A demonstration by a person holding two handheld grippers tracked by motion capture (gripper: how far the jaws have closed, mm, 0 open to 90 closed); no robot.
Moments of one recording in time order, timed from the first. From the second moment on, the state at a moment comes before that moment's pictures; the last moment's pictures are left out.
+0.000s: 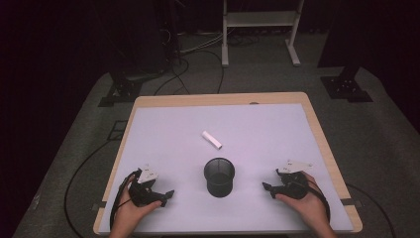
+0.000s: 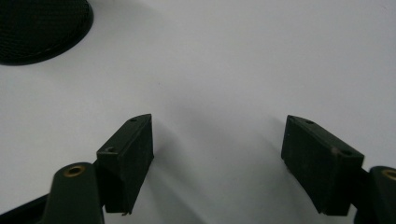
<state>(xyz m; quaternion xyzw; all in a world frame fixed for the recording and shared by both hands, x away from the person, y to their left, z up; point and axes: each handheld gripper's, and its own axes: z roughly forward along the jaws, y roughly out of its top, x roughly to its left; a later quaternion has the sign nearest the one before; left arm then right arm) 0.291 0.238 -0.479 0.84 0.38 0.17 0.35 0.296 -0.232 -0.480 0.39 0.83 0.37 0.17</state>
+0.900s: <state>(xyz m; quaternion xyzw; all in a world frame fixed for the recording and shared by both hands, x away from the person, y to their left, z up) 0.291 0.238 -0.480 0.84 0.38 0.17 0.35 0.330 -0.209 -0.454 0.38 0.82 0.39 0.17</state>
